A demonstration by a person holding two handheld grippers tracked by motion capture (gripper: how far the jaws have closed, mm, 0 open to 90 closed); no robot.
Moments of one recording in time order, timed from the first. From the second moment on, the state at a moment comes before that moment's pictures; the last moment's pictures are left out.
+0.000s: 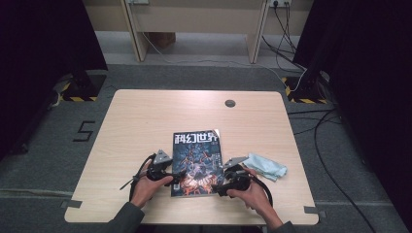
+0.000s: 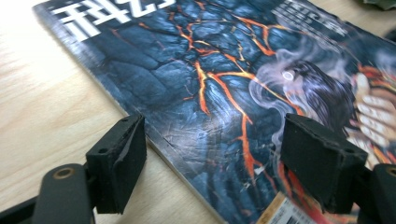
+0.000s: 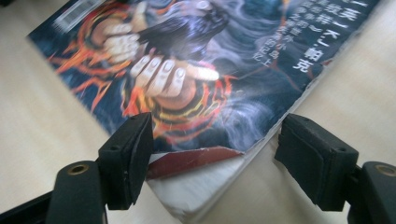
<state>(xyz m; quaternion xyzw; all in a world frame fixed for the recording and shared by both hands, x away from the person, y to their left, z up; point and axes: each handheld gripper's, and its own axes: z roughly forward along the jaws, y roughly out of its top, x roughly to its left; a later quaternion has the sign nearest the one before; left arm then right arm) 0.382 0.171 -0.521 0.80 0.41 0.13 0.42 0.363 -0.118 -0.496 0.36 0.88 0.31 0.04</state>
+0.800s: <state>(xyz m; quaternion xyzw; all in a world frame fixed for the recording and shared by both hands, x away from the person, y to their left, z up) 0.371 0.173 -0.521 0.79 0.42 0.13 0.42 0.387 -0.122 -0.500 0.44 0.82 0.36 0.01</state>
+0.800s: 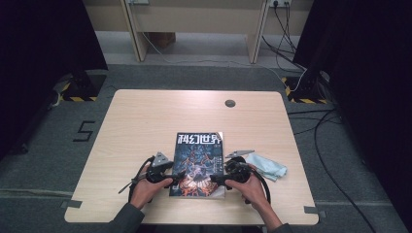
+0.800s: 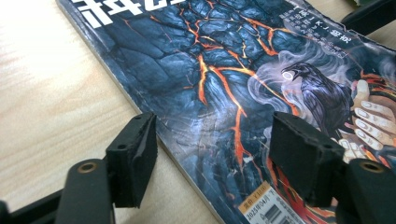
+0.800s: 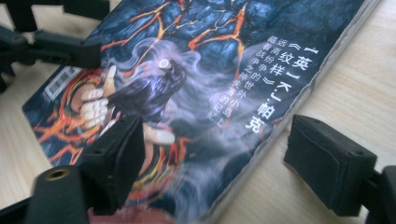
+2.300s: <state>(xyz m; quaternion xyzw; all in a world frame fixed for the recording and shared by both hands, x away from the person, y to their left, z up) 0.328 0.195 -0.511 0.81 0.39 0.11 0.42 0.388 -0.247 -0.466 0.46 0.80 0.35 0.18</state>
